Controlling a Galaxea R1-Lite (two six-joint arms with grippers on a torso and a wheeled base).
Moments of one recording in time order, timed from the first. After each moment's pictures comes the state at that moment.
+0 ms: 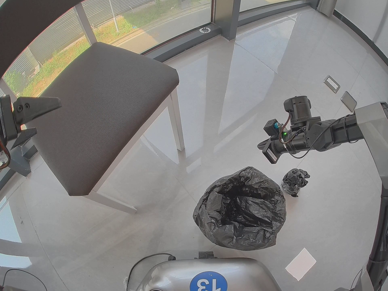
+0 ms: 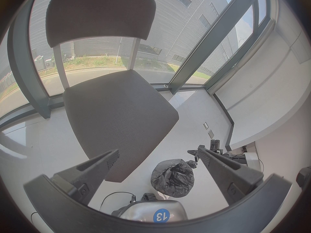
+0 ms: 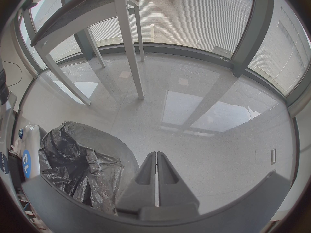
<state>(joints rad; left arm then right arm) -0.38 1.04 -1.13 0.38 0.05 -0.48 0.25 2.21 -1.53 -0.05 0.18 -0.64</state>
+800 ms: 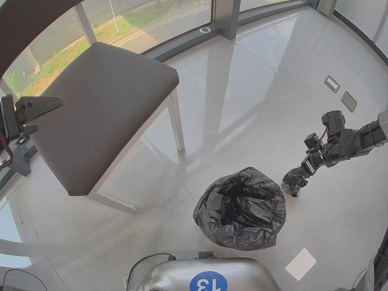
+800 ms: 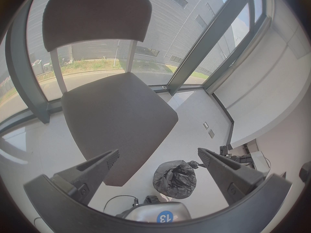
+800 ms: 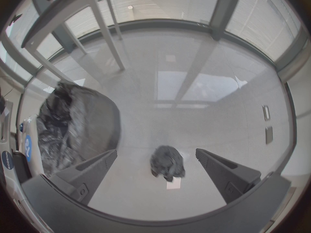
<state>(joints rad) -0.38 1.05 -1.12 0.34 0.05 -0.44 0.01 2.10 -1.27 -0.03 0.18 -0.63</state>
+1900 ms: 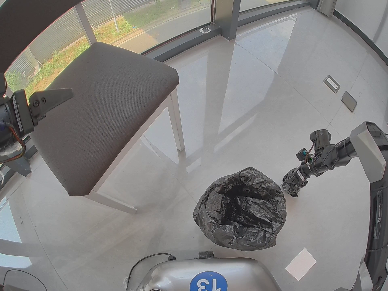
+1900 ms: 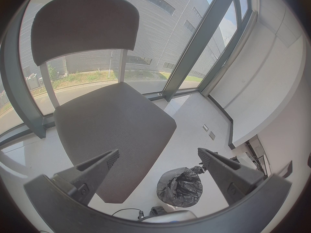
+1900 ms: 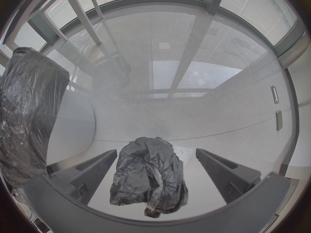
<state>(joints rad) -0.38 1.08 -1.04 0.13 0.05 -0.34 -0.07 2.48 -1.55 -0.06 0.15 -0.64</state>
